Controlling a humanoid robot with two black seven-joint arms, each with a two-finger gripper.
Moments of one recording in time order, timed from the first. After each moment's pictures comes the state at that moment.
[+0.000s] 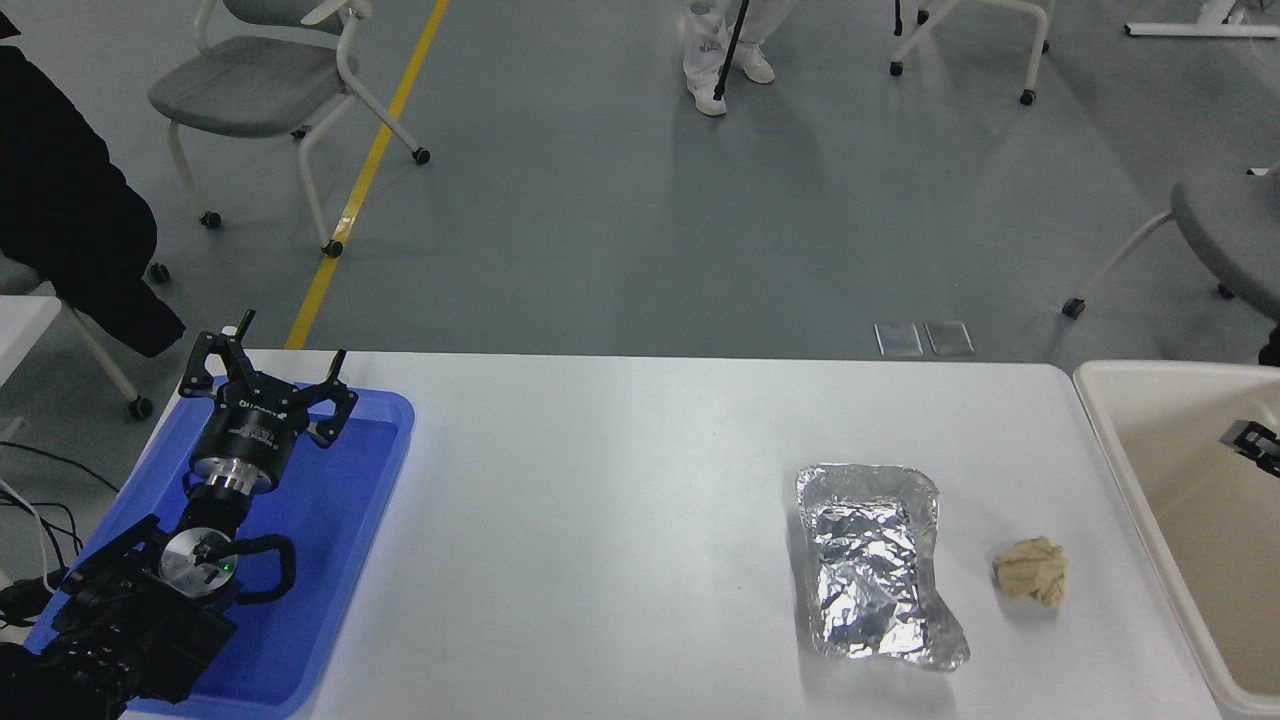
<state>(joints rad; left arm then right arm) -0.64 0.20 -0.88 -0.20 -0.21 -0.79 -0.30 1.07 -0.68 -0.47 0.38 -0.58 0.26 -0.08</state>
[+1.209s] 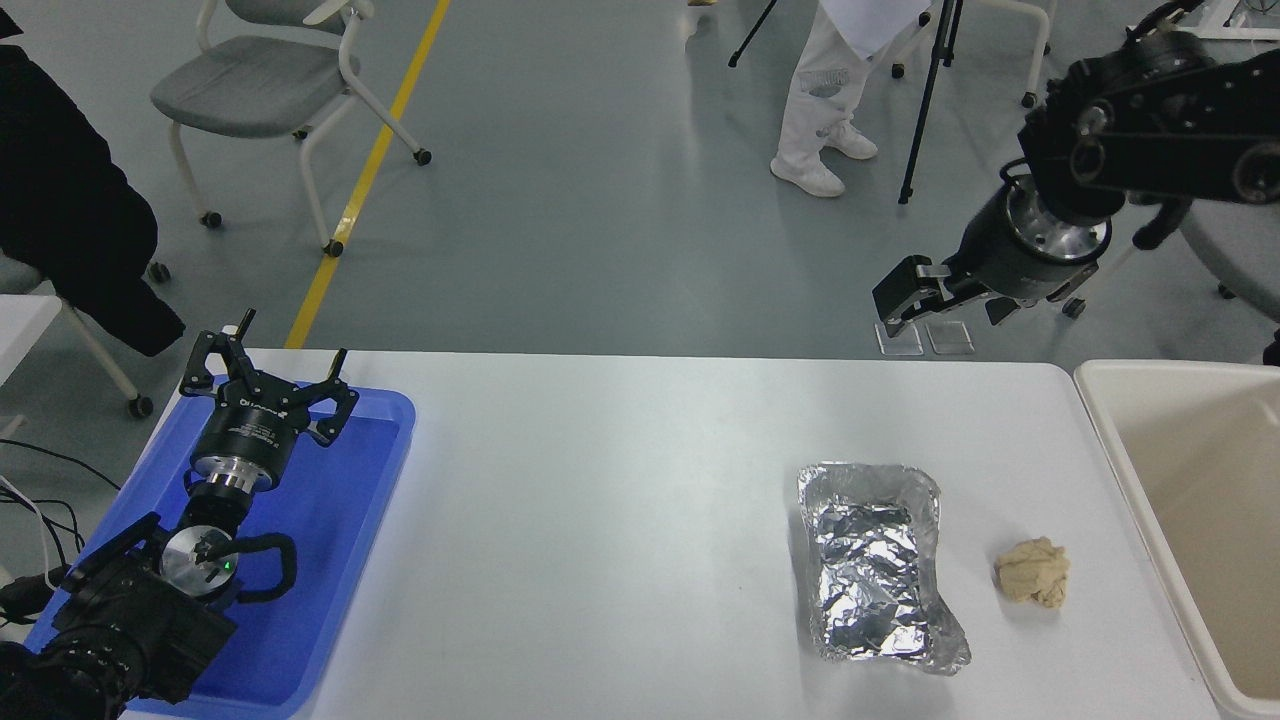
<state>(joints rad) -0.64 0.20 -0.88 -0.19 -0.21 -0.79 -0.30 2.10 -0.27 -1.08 1.20 -0.25 0.74 -0.12</state>
